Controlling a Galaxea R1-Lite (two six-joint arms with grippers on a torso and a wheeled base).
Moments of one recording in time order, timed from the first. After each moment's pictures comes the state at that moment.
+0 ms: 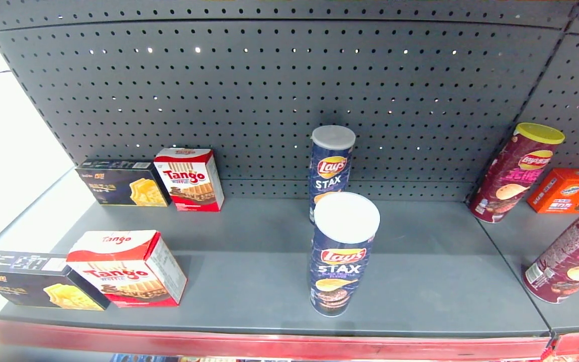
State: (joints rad) left arm 0.00 0.00 0.00 0.00 -0.01 0.06; right arm 0.00 0.01 0.00 0.00 -0.05 0.01
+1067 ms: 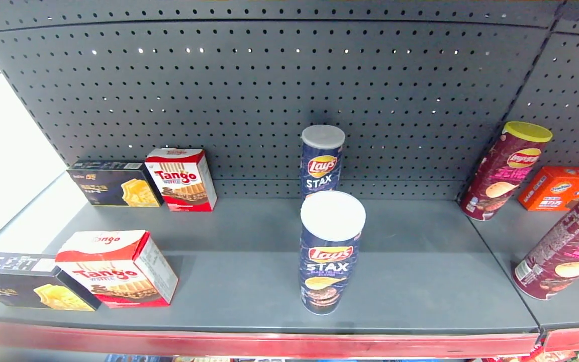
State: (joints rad) left arm 0.00 0.00 0.00 0.01 0.00 0.01; right arm 0.00 0.01 0.00 0.00 -0.04 0.00
